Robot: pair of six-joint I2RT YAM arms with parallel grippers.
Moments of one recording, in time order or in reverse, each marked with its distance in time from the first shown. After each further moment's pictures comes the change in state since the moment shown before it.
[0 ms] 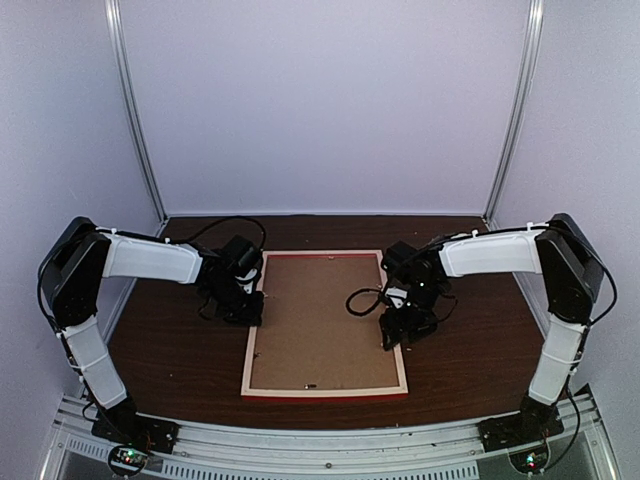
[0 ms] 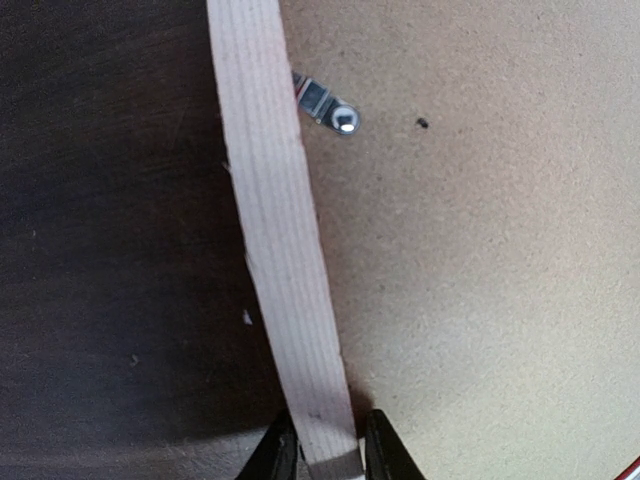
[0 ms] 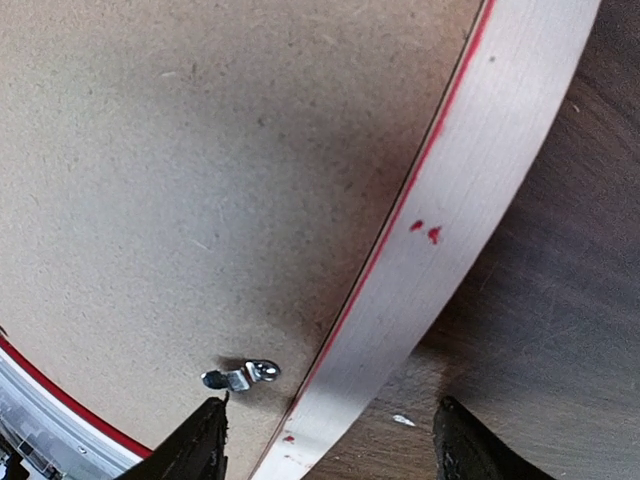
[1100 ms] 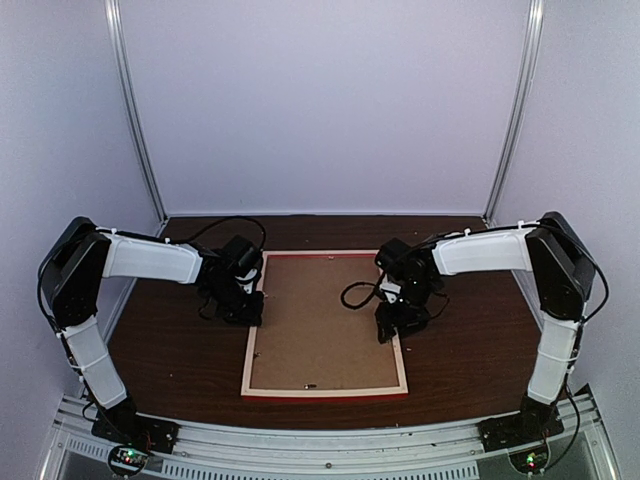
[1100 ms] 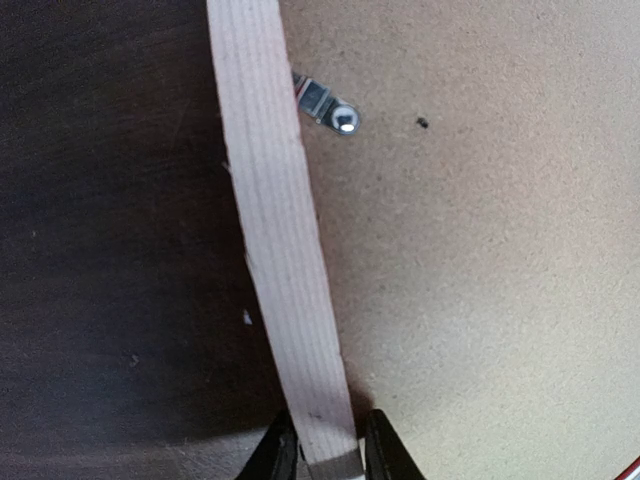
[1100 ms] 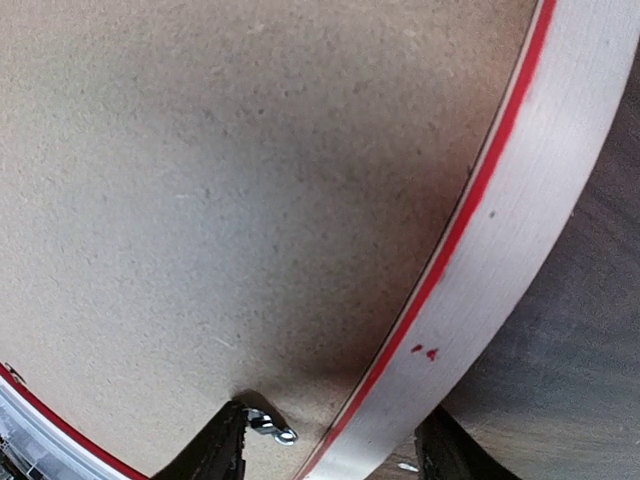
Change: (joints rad) left arm 0.000 0.000 0.000 0.000 0.000 0.000; right arm 0.002 0.055 0.043 0.055 0.021 0.039
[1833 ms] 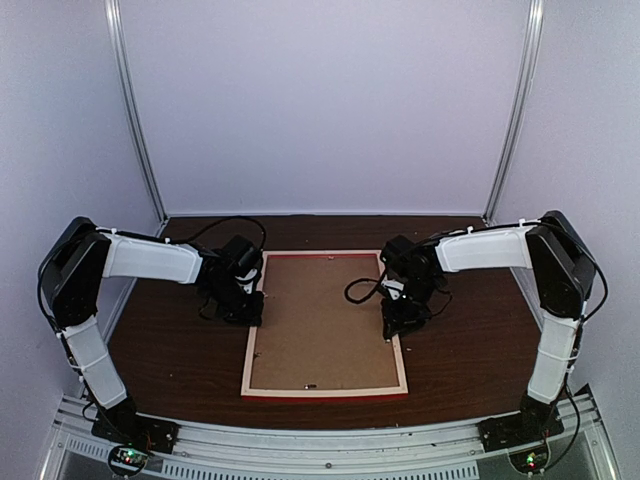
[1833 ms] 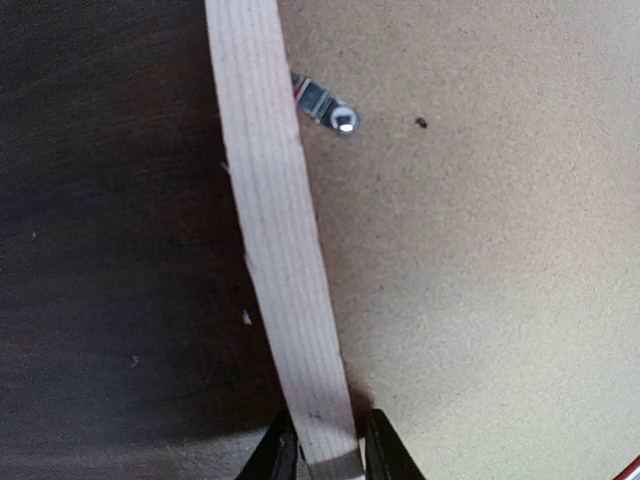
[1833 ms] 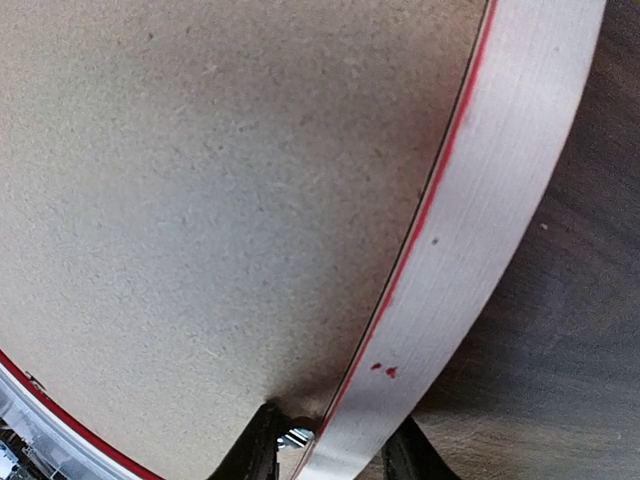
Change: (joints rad) left arm 0.000 0.000 0.000 0.000 0.000 0.003; right arm -0.036 0.009 0.003 0.012 -0.030 0.019
